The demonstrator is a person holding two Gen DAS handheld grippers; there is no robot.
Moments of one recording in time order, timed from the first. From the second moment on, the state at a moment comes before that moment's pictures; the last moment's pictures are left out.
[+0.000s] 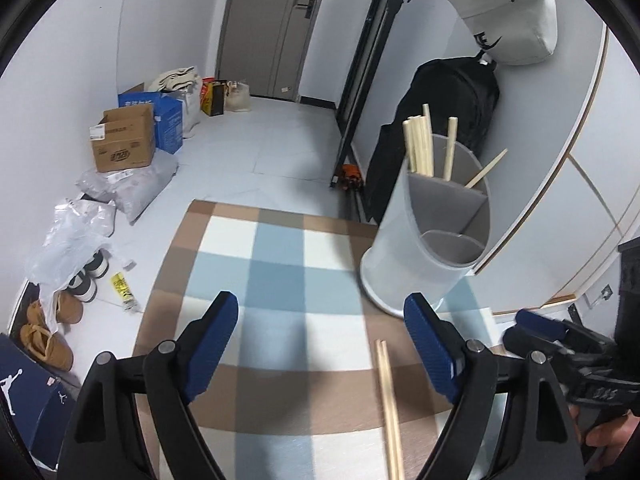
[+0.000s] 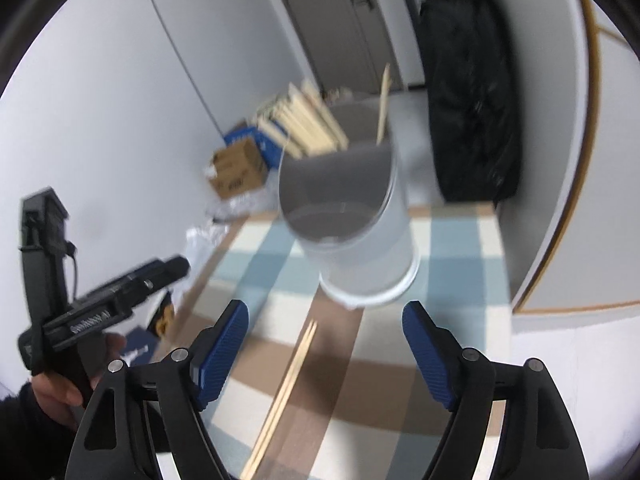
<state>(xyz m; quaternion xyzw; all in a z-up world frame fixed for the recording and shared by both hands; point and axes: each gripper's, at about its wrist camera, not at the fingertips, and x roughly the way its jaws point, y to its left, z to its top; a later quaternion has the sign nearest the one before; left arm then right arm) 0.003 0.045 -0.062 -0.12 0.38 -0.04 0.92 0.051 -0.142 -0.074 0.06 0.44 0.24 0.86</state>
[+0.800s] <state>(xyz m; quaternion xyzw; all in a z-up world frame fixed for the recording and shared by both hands) -0.007 0.073 -0.082 -0.12 0.40 -0.02 0.91 0.086 -0.082 -0.159 -0.02 0.55 0.20 0.81</state>
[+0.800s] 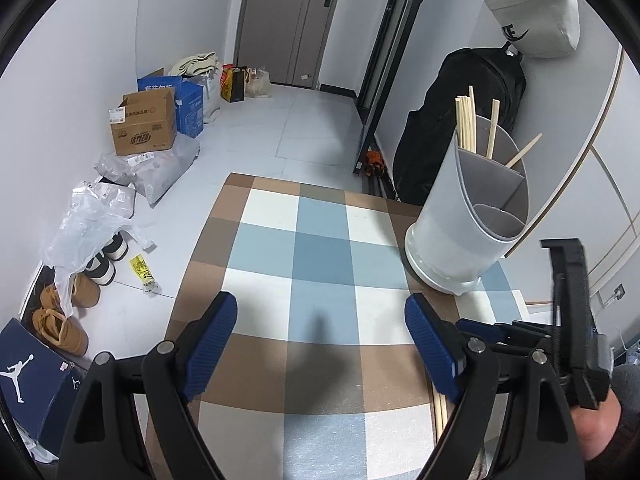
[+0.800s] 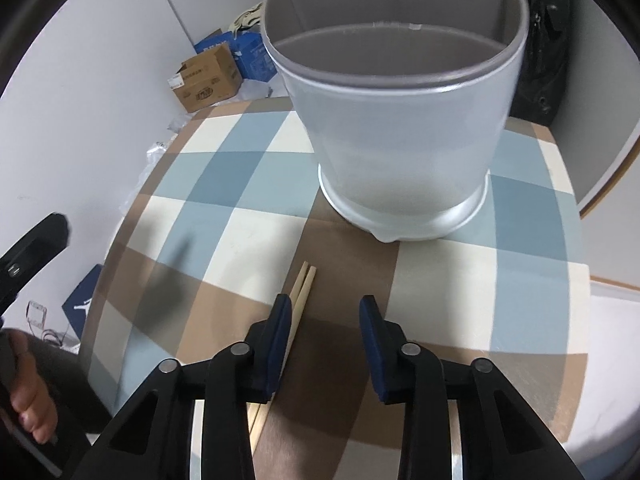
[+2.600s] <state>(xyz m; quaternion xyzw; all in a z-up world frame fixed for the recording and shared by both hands) 0.019 -0.011 -0.107 -0.03 0.51 -0.07 0.85 0.065 -0.167 -0.069 0.13 0.40 0.18 0.89</state>
